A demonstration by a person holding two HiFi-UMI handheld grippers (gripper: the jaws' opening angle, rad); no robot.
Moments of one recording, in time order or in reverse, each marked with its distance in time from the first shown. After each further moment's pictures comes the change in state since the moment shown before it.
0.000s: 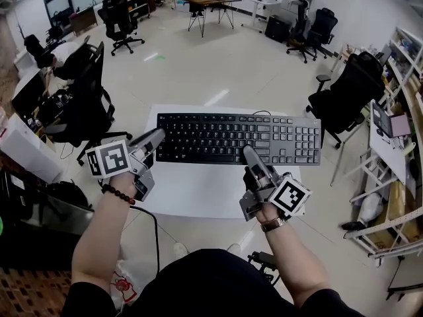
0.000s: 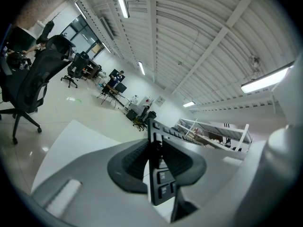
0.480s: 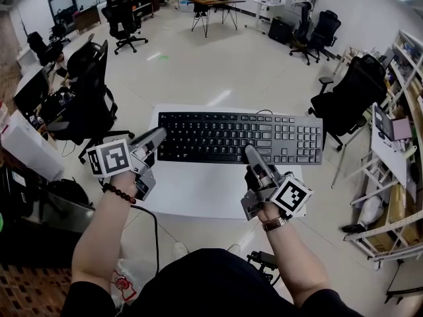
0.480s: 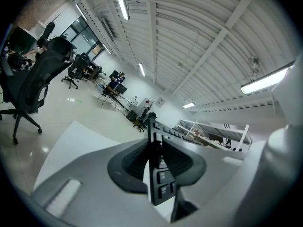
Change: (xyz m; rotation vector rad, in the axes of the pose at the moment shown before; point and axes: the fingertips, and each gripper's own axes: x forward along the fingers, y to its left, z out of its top) left arm -0.006 0.000 0.002 -0.003 -0.014 0.002; right arm 0.003 0.004 -0.001 -0.008 0.008 0.016
